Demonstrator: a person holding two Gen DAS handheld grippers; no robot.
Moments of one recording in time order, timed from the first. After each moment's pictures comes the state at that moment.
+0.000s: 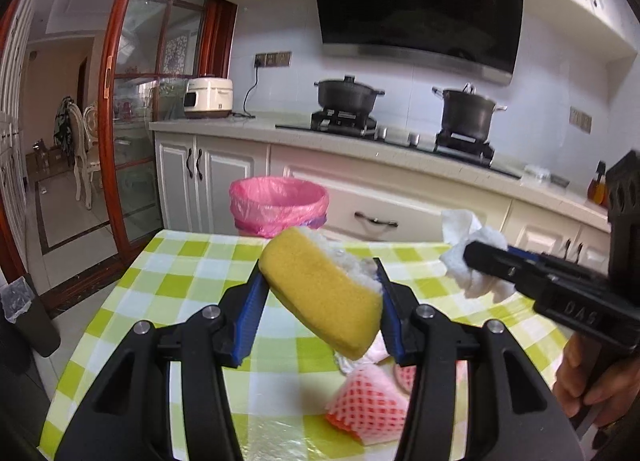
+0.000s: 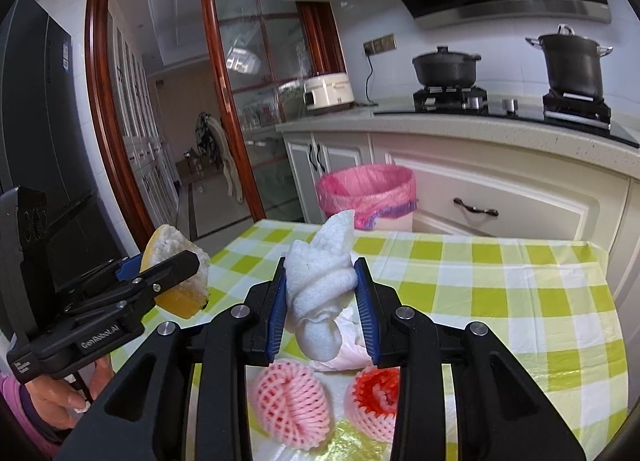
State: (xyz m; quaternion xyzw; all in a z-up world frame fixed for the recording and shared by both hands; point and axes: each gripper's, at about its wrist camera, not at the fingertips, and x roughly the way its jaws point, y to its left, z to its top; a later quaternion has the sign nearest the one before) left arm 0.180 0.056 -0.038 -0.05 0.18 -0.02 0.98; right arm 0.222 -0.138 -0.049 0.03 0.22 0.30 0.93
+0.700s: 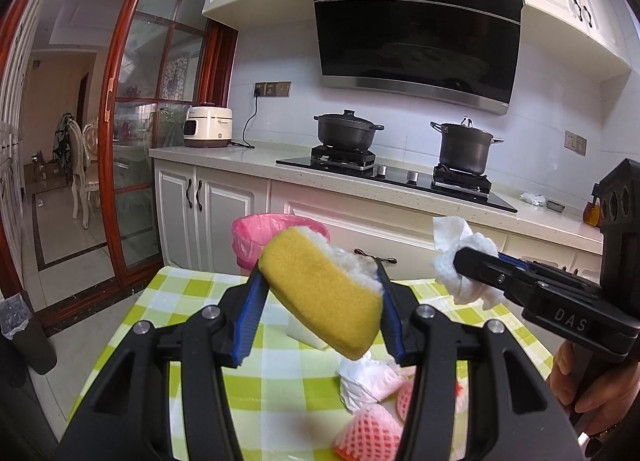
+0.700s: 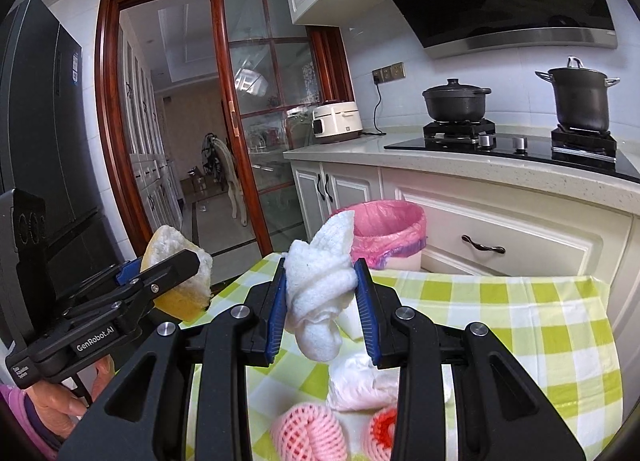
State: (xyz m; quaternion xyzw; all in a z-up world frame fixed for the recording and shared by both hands) left arm 0.190 0.072 -0.002 -0.05 0.14 -0.02 0.99; right arm 0.238 -0.114 -0.017 0.02 0.18 0.31 0.93
